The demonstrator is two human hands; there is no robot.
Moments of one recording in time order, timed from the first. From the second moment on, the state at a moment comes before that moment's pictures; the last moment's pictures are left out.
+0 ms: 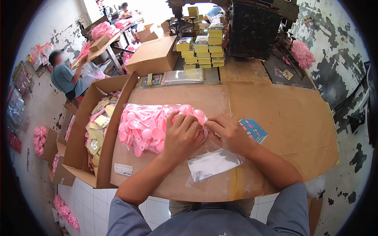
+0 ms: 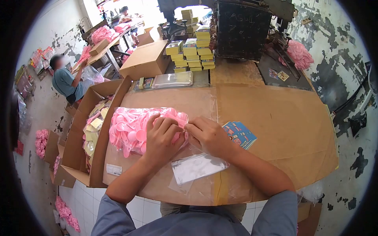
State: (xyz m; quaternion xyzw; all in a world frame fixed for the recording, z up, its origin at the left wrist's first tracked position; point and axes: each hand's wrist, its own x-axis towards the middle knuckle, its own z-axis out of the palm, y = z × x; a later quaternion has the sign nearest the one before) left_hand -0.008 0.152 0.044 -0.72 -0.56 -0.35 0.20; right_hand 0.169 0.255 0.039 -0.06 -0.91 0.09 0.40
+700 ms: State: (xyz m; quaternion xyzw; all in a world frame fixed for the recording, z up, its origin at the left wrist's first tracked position) left_hand -0.004 0.157 0.046 -0.72 -0.56 -0.35 0.23; right_hand 0.160 0.281 0.006 -0.26 -0.59 0.69 0.32
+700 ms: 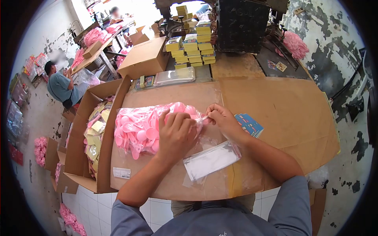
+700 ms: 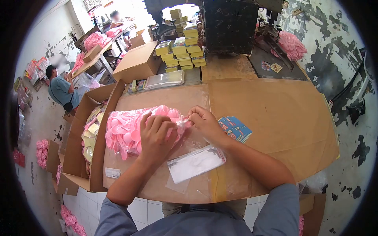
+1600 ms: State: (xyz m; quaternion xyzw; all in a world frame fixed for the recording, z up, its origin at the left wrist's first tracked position) left_hand -0.041 0.162 0.124 -0.59 -0.63 -0.47 0.20; right_hand 0.177 0.255 0.054 -0.06 -0.94 0.09 0.33
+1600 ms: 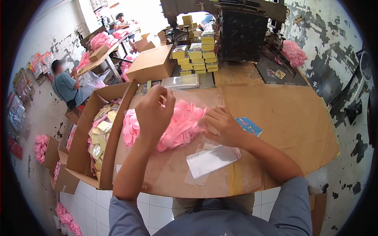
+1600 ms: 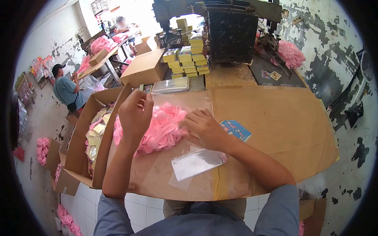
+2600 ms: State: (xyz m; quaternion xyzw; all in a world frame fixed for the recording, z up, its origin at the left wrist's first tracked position) left_hand -0.249 0.077 -0.002 -0.25 -0.65 -0.72 0.03; right_hand 0.164 0.313 0.033 -0.14 -0.93 0.30 0.15
